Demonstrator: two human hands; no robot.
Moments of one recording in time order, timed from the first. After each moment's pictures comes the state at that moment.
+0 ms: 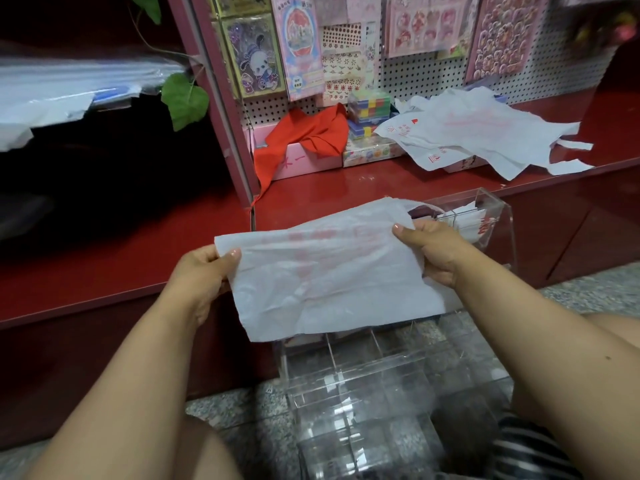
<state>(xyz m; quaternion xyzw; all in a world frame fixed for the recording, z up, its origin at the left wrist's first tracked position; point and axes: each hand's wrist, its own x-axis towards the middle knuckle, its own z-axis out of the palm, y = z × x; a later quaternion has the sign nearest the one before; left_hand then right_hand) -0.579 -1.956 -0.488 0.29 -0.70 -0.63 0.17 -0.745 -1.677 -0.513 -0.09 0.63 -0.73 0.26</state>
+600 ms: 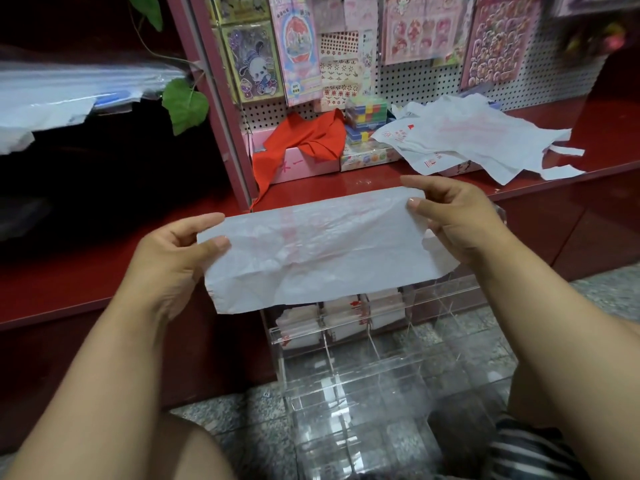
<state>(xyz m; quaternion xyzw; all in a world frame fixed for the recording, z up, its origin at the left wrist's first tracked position) -0.553 -1.946 -0.444 0.17 -0.68 -0.66 0.26 -0.741 -1.657 -0.465 -0.21 0.65 -0.73 0.07</state>
